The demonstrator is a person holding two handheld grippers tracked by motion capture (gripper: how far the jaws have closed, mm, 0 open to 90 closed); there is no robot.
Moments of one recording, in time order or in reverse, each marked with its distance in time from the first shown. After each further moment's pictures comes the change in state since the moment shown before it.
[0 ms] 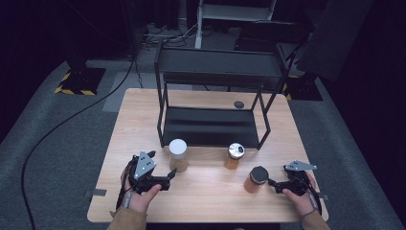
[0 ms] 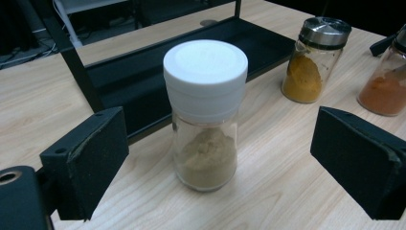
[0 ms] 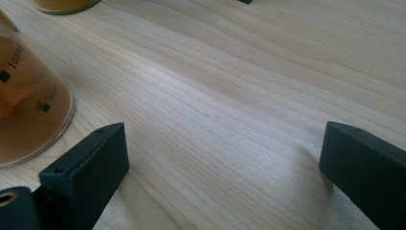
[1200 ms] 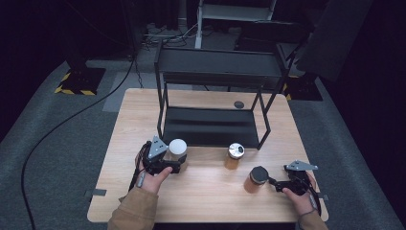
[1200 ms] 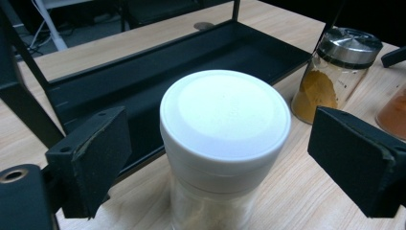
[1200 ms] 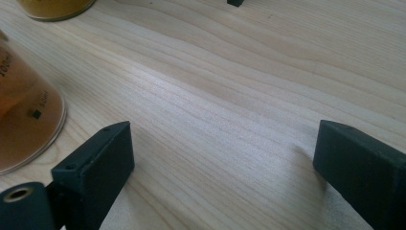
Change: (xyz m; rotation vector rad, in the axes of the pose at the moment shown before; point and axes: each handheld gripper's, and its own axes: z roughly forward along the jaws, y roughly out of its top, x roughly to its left) left arm 0.022 0.018 0.059 0.022 -0.054 -0.013; right arm 0.002 -0.002 -0.001 -0.011 -0.023 0.024
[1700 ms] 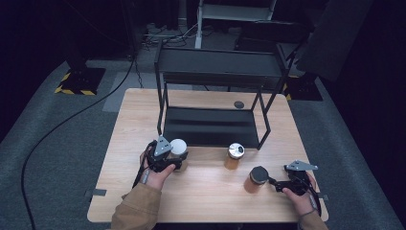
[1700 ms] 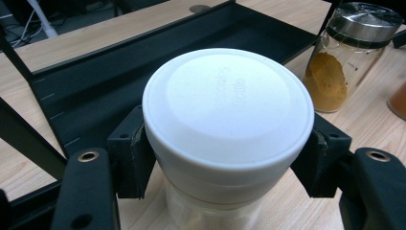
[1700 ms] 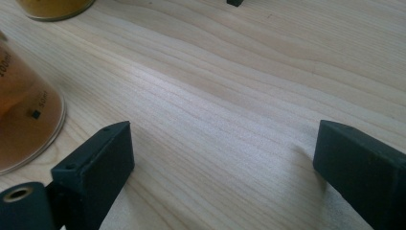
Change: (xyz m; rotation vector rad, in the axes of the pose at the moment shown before) left arm 0.001 0.004 0.014 0.050 -0.009 0.023; right arm 0.001 0.000 0.000 0.000 -0.003 0.001
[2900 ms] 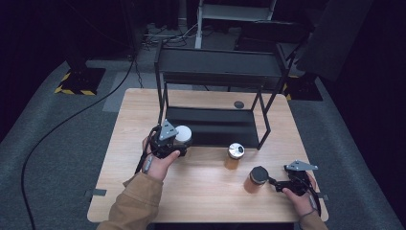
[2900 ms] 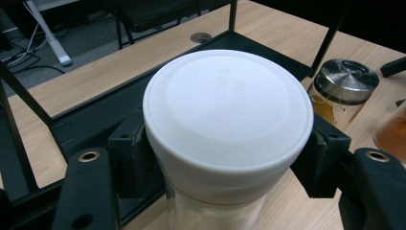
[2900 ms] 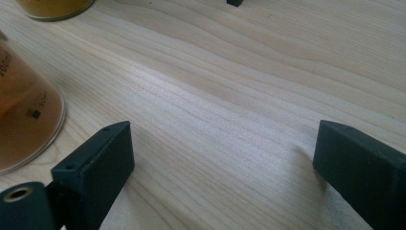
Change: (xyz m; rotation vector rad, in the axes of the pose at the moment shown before) left arm 0.001 0.064 -0.009 0.007 0.005 0.032; right arm 0.000 0.000 0.000 0.000 0.000 -0.001
